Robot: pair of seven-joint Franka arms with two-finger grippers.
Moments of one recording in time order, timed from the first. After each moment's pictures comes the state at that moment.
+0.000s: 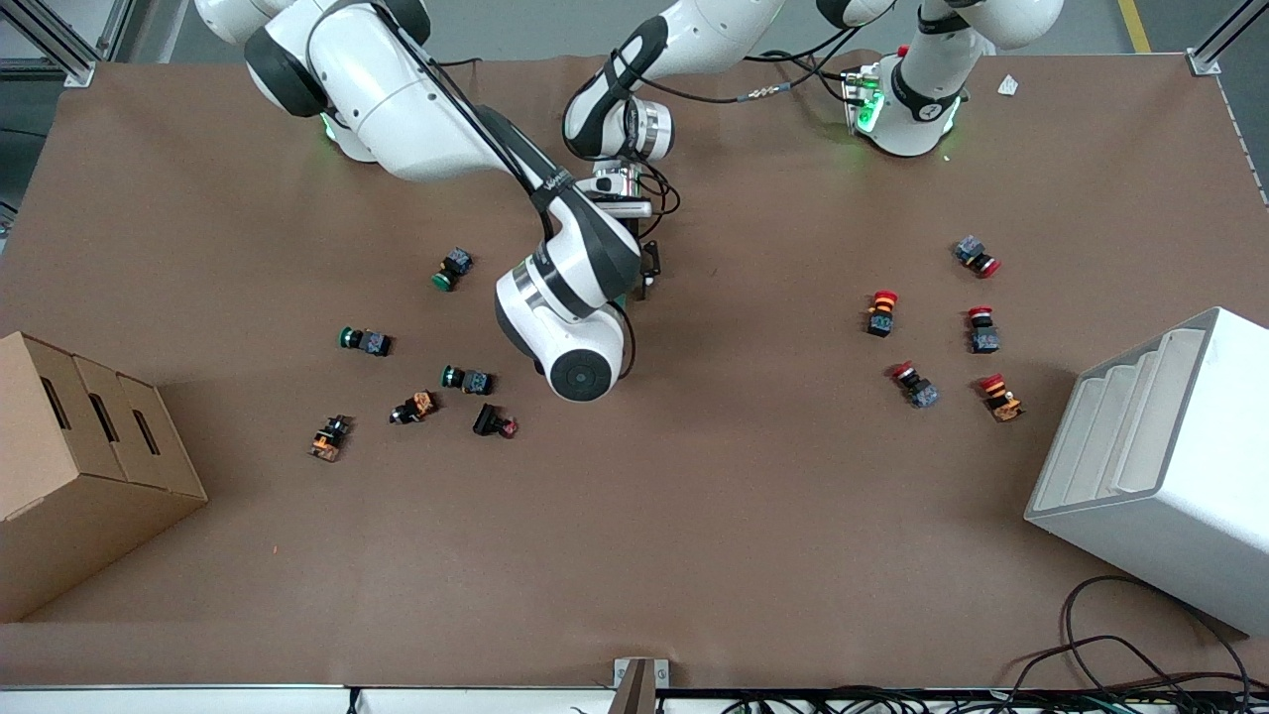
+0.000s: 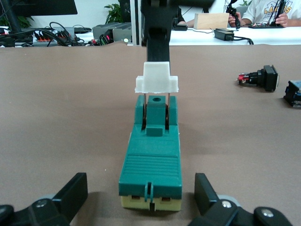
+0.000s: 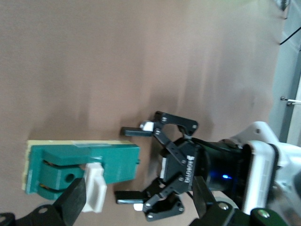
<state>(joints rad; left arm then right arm) -1.14 0.87 -0.19 -1.82 1.73 1.94 -2.62 0.61 0.91 0.09 -1.13 0.35 1.47 2.04</state>
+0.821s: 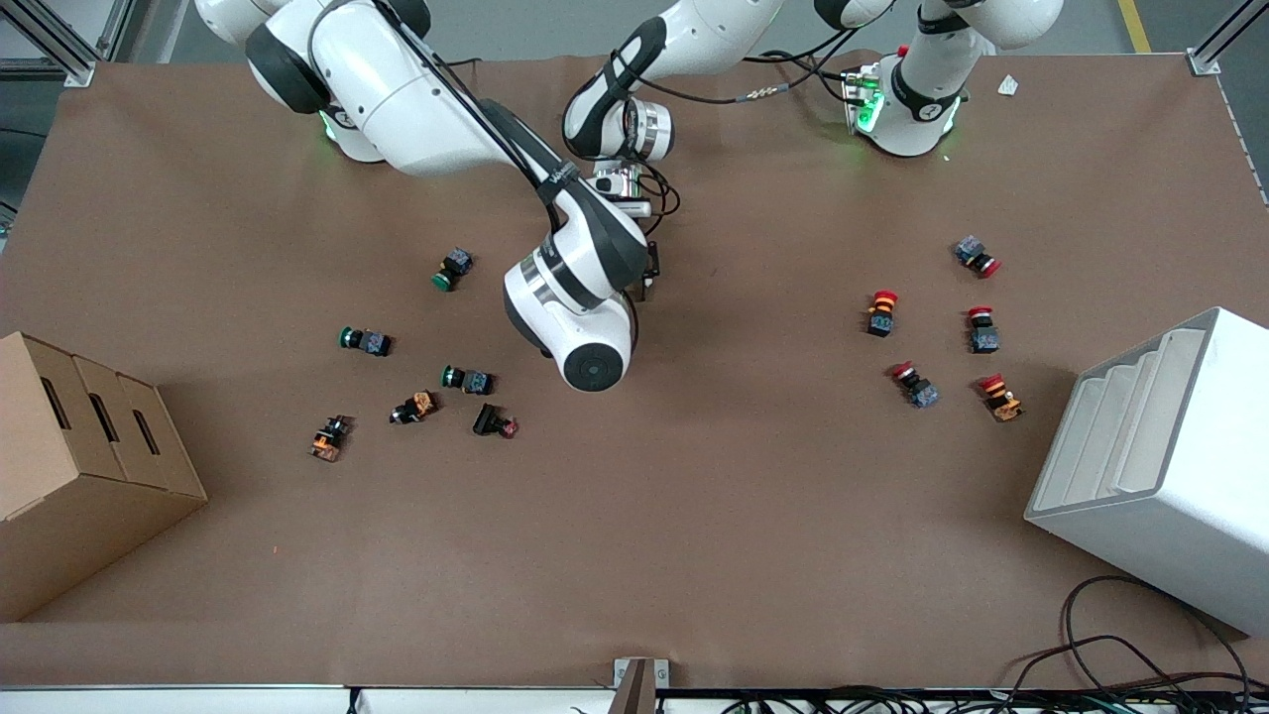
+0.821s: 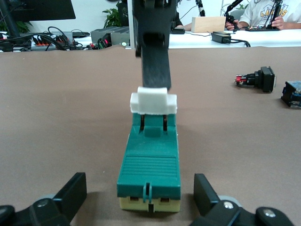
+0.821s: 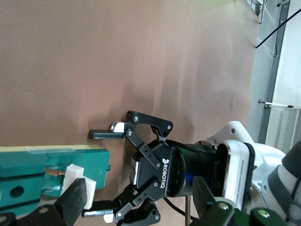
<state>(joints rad) -1.14 0.88 -0.19 -1.82 1.75 1.93 -2.62 0.62 0.91 0.11 -1.18 0.37 1.44 2.05</state>
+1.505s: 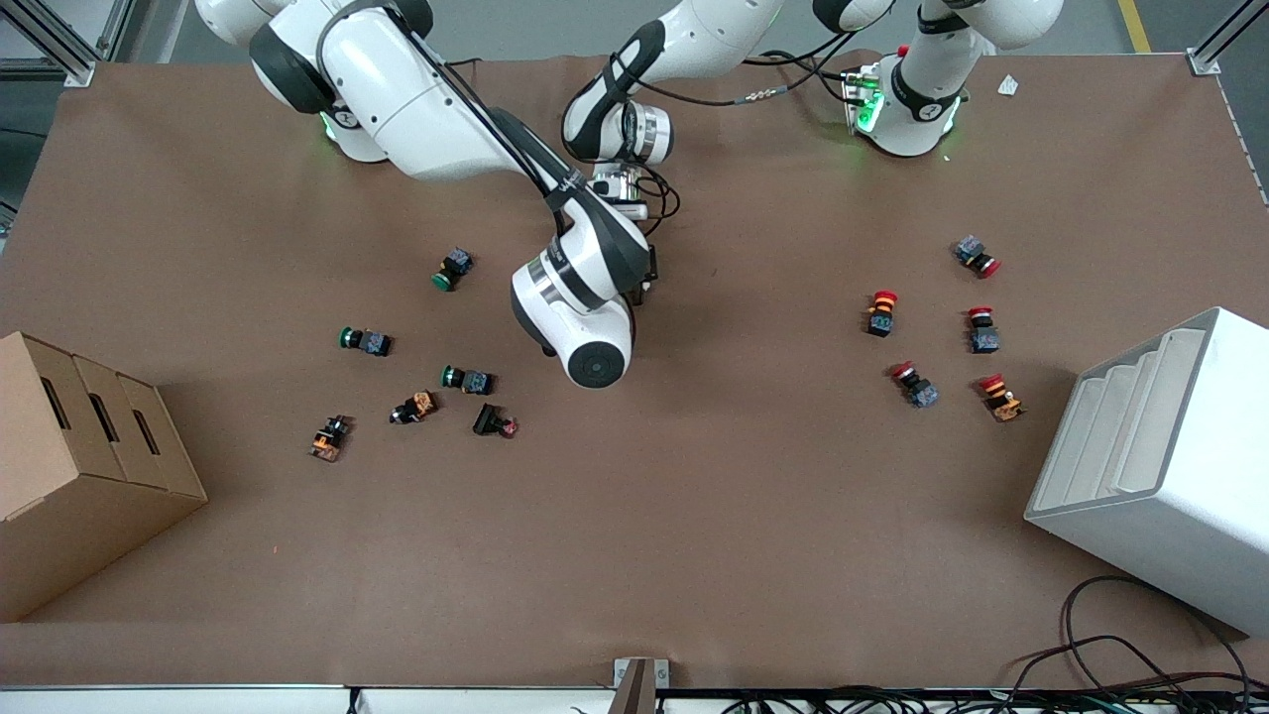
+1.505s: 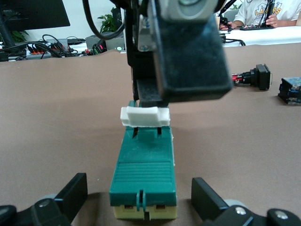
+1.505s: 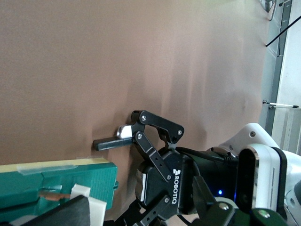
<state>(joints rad) -1.14 0.89 -0.18 -1.80 1.77 1.93 -2.58 0.63 0.91 0.11 -1.25 0.35 1.52 2.05</state>
